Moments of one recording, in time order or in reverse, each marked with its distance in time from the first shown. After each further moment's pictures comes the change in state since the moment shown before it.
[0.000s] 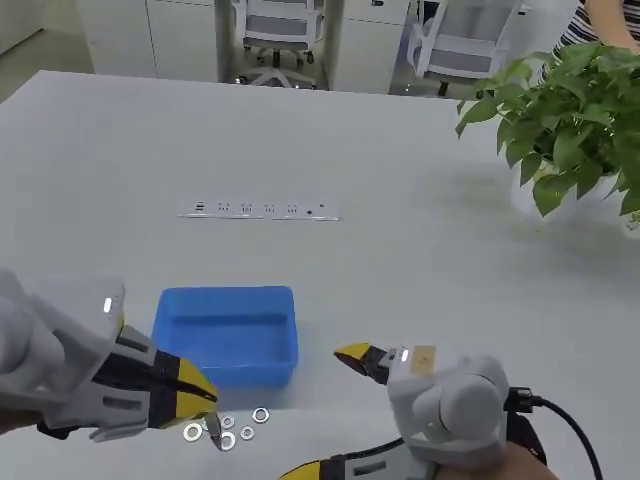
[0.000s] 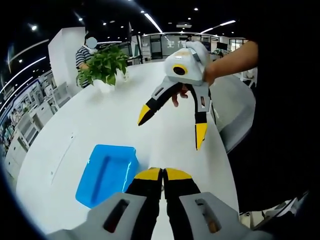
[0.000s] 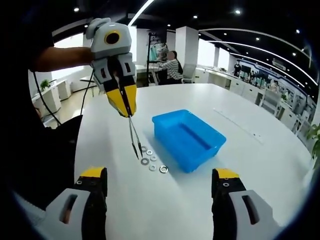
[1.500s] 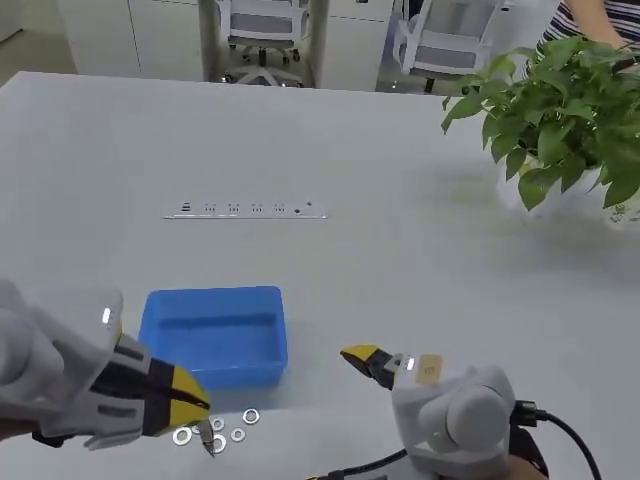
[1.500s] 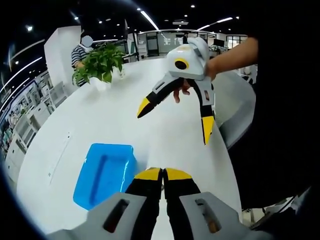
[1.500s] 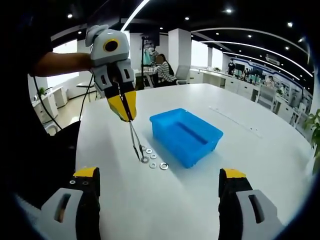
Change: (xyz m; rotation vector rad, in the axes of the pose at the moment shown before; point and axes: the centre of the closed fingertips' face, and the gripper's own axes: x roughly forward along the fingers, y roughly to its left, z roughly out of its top) left arm 0.011 -0.001 -0.008 0.023 0.031 -0.026; right arm -0.005 0.002 -0.009 0.045 -0.012 -0.020
